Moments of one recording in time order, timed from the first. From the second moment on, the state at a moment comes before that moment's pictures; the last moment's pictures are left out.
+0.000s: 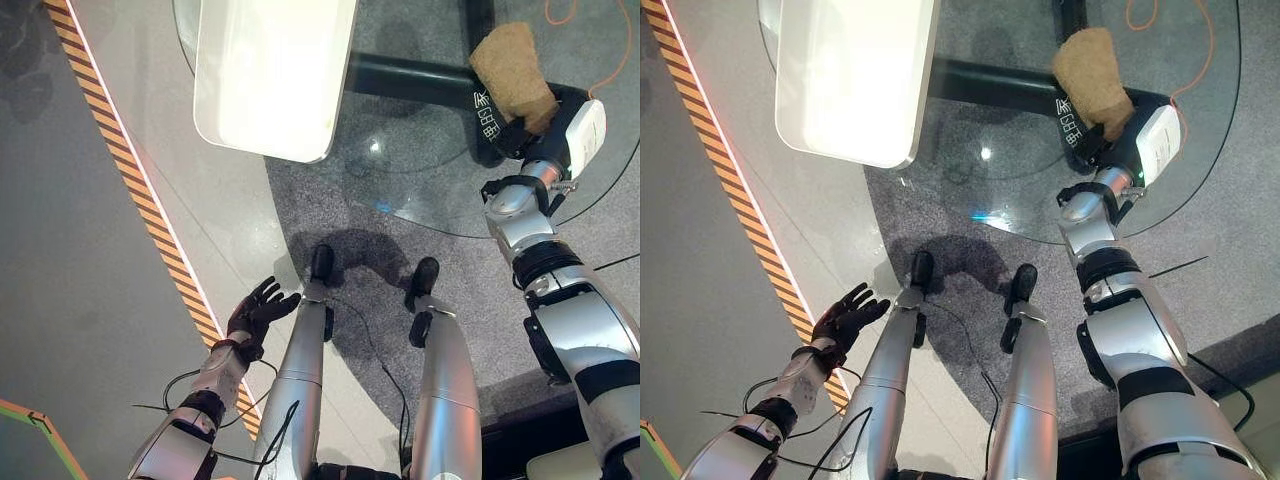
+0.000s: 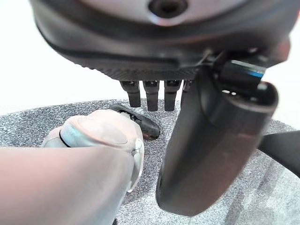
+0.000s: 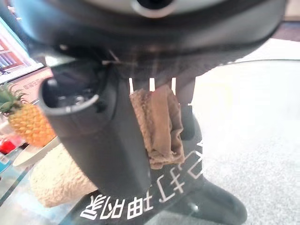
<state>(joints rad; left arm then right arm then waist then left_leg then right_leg) -0.43 0.31 -0.34 1.05 -0.93 -0.20 -0.17 -1.16 -0.52 0.40 1.11 0.17 0.02 -0.82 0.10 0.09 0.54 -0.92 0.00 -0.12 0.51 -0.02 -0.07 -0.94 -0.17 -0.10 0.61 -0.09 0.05</state>
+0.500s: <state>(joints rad) -0.43 0.33 -0.33 1.06 -0.93 -0.20 -0.19 -1.16 -0.54 0.39 1.12 0.25 0.00 -0.85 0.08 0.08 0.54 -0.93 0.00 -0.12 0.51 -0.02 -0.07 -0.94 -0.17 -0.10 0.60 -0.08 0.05</state>
